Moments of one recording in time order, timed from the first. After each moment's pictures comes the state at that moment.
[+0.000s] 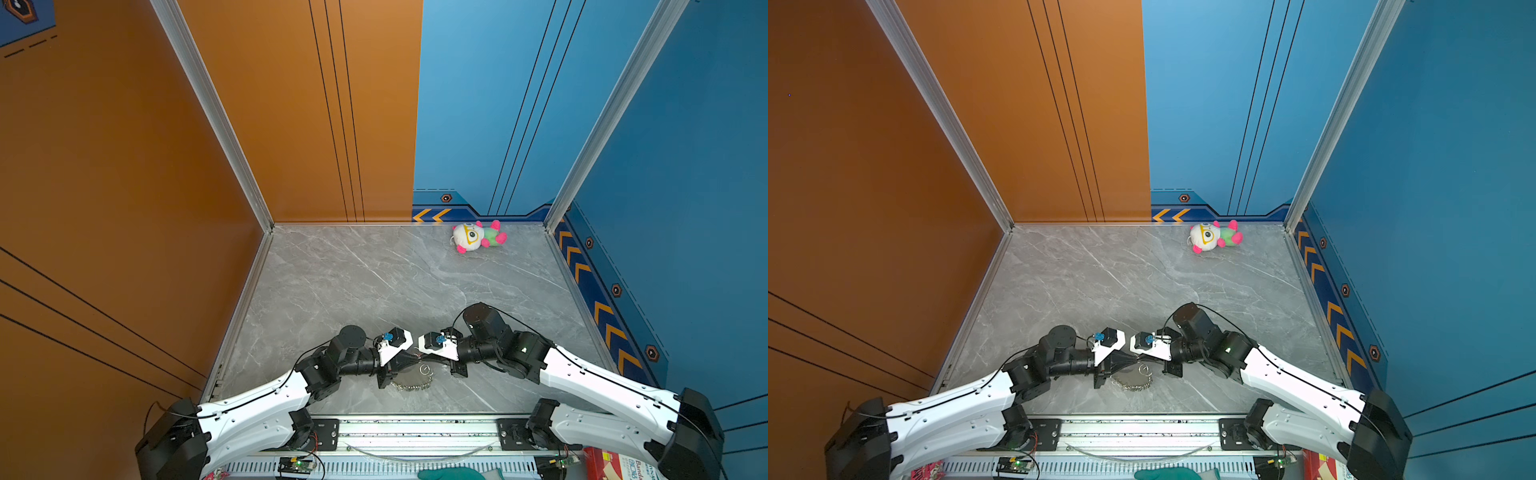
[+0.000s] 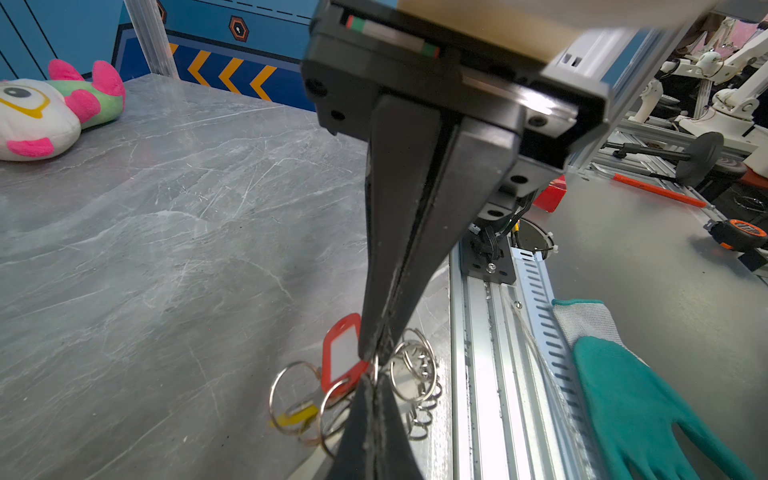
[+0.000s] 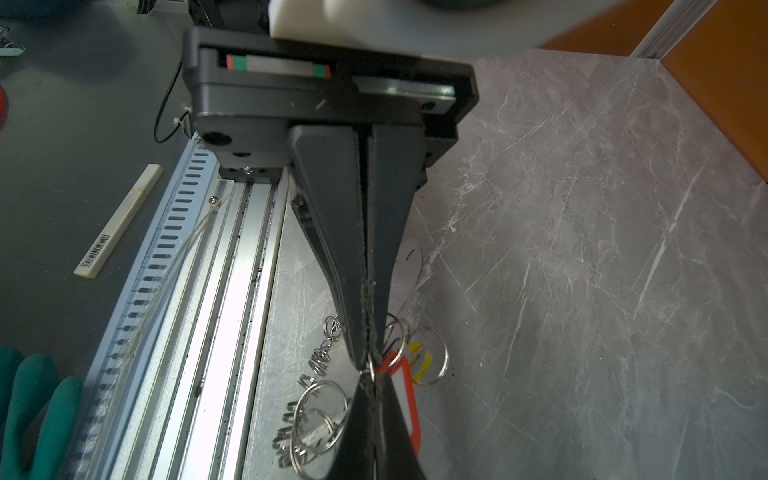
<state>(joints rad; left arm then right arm) -0.88 0.93 0.36 0.24 0.50 0.01 0.88 1.04 0.70 -0.33 -0.50 -0.48</state>
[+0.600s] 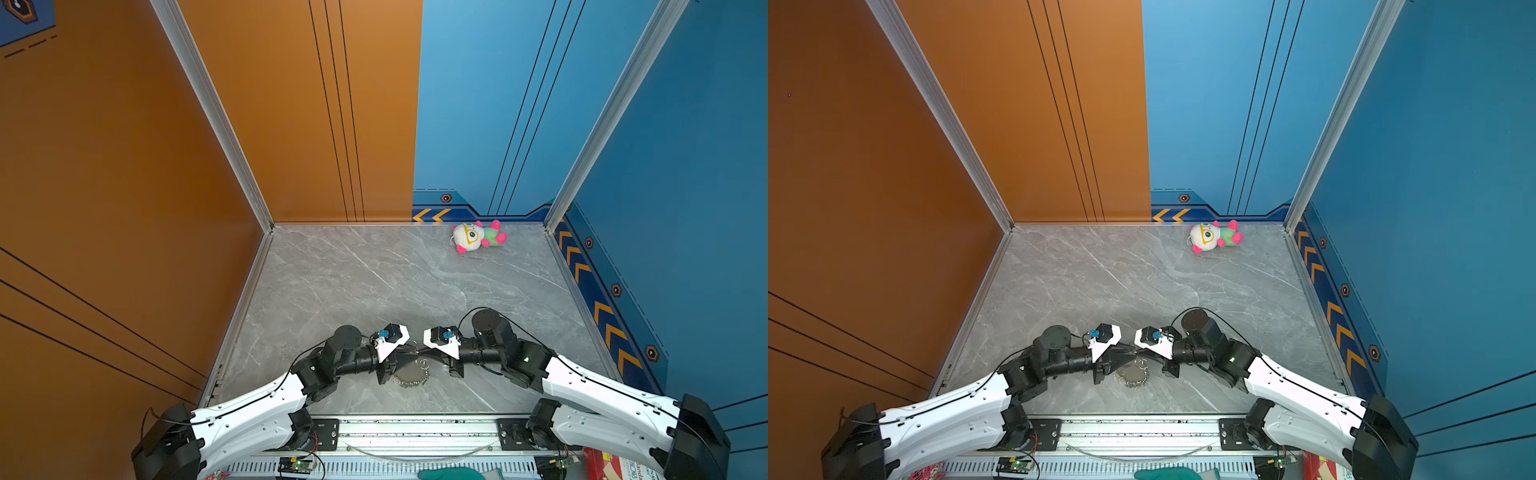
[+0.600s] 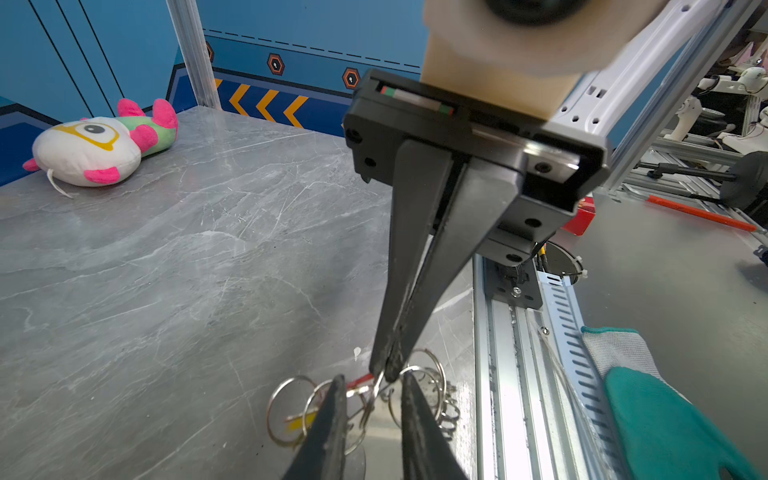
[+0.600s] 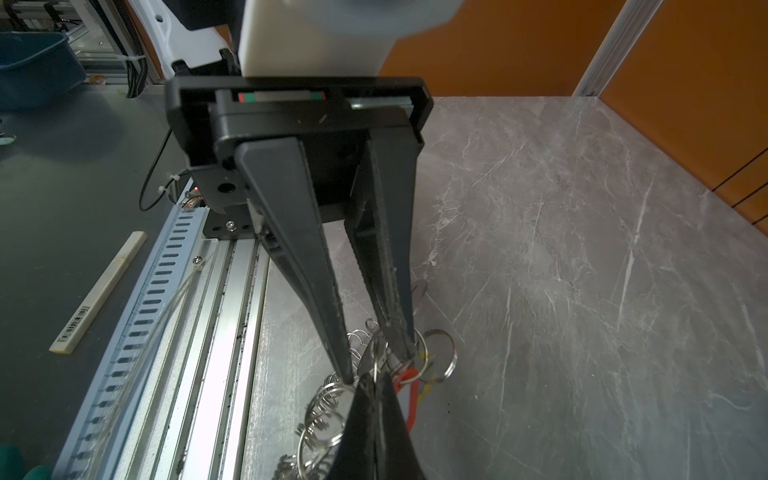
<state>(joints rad) -0.87 0.89 0.36 0.26 0.43 0.01 0.86 0.97 0.55 -0.03 -0.50 -0.31</state>
